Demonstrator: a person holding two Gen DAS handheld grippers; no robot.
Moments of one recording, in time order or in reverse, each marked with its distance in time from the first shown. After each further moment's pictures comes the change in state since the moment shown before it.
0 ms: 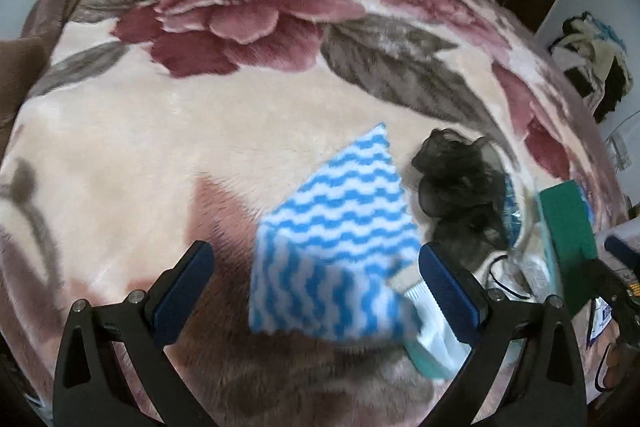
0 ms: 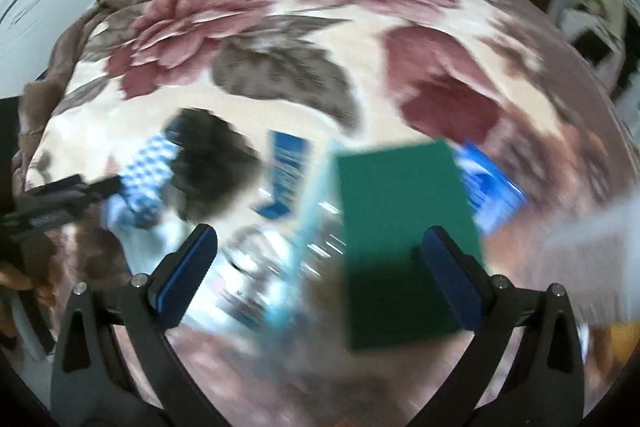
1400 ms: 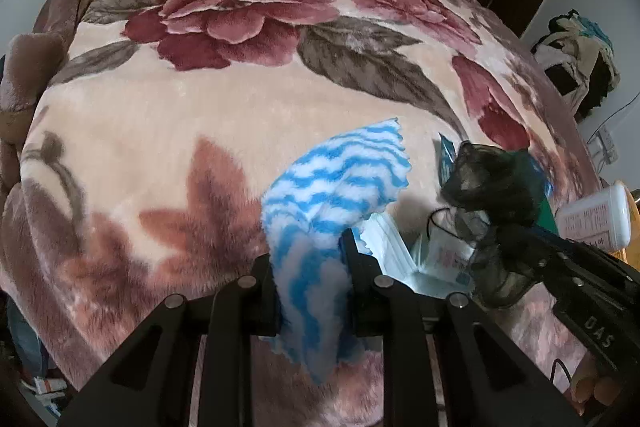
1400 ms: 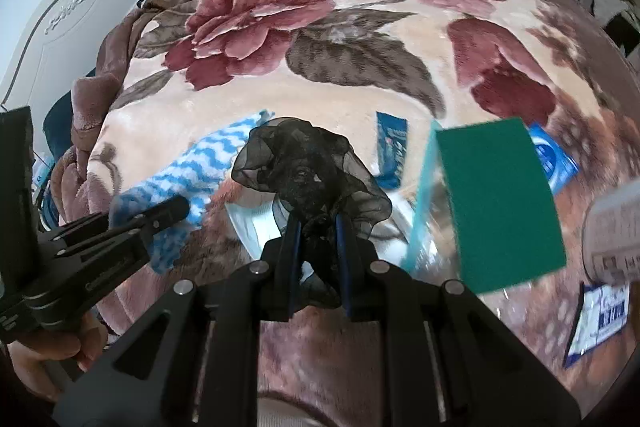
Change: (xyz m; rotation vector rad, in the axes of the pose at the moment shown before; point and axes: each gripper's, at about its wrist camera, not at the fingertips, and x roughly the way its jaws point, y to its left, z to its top) left arm -0.074 -0.028 -0.044 -0.004 -0.024 -0.024; right arm -0.043 0.052 -0.023 0.061 0.017 0.151
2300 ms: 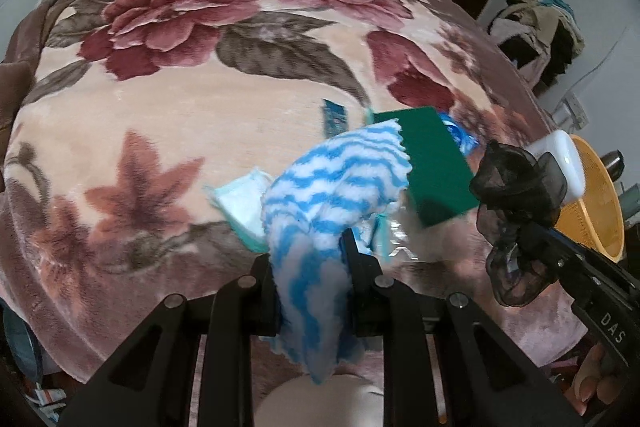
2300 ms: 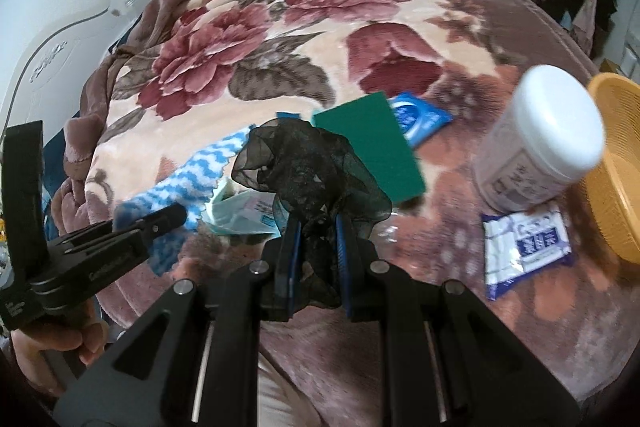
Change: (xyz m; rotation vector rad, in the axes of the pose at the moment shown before) left arm -0.037 -0.106 -0.037 0.102 0.015 -0.089; right arm -0.097 -0.085 -0.053 0.137 -0.094 -0.072
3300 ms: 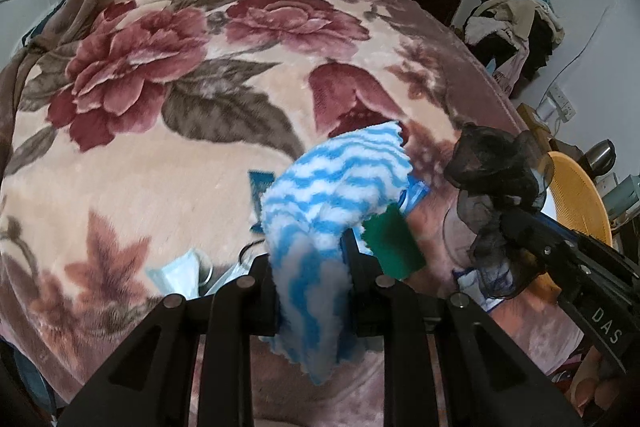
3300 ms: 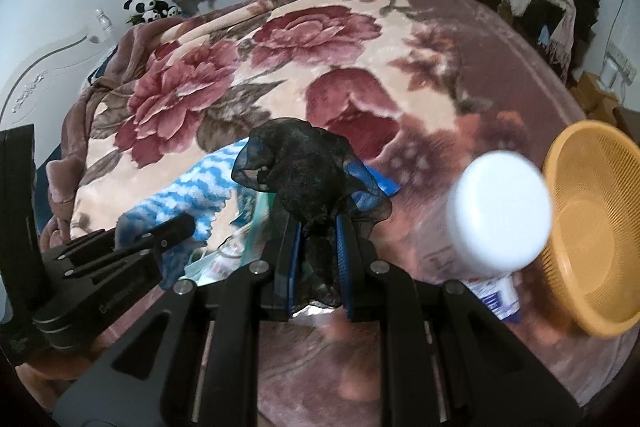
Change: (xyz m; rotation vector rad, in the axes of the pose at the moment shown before) left arm 0.000 -0.084 0.071 0.095 -0.052 -0.018; right arm -0.021 -0.038 0.070 0.017 -0.064 -0.079
